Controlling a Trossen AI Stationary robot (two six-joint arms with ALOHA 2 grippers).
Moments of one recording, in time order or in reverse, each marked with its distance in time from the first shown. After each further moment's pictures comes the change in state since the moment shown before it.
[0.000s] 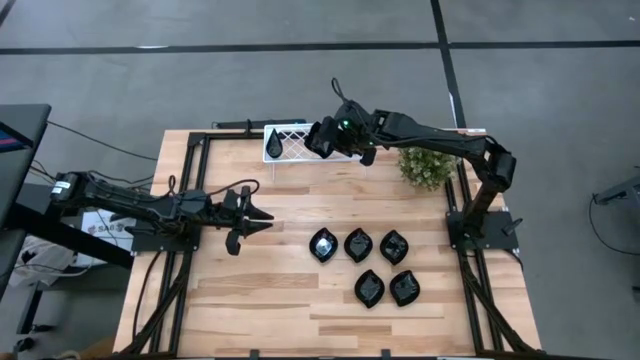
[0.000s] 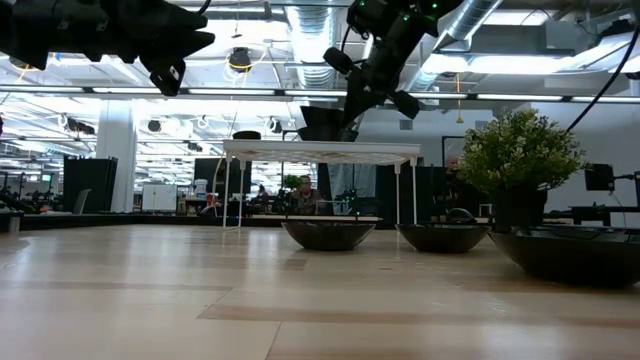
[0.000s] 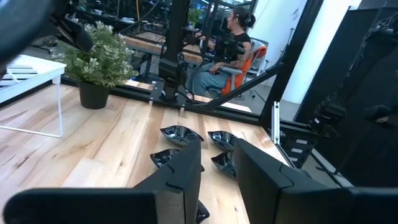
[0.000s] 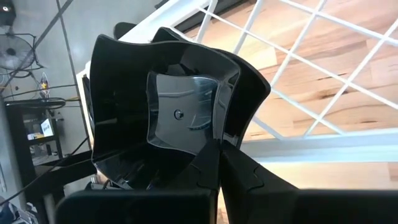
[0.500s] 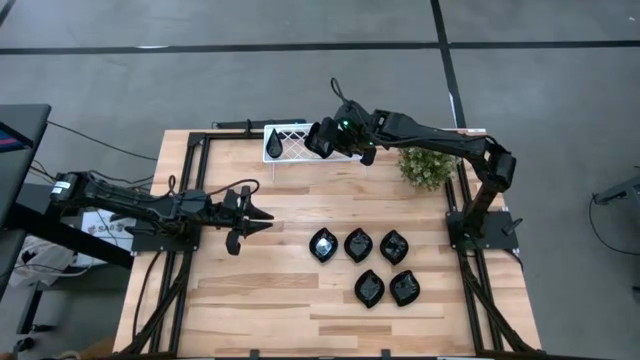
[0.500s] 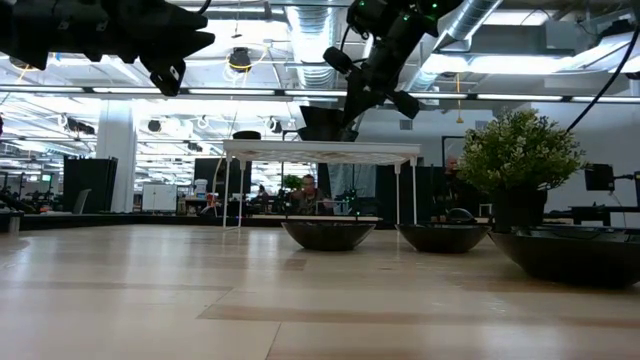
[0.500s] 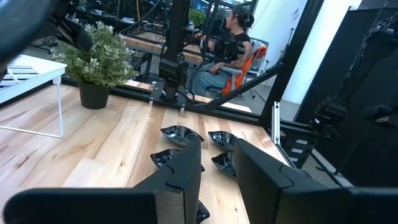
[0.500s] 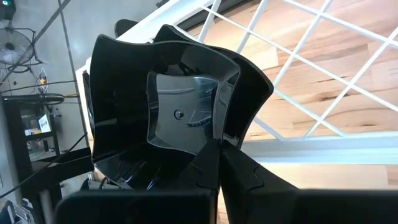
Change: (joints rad) left arm 0.000 0.000 0.000 0.000 0.000 0.000; right arm 0.001 0.000 0.000 0.002 -0.001 -0.027
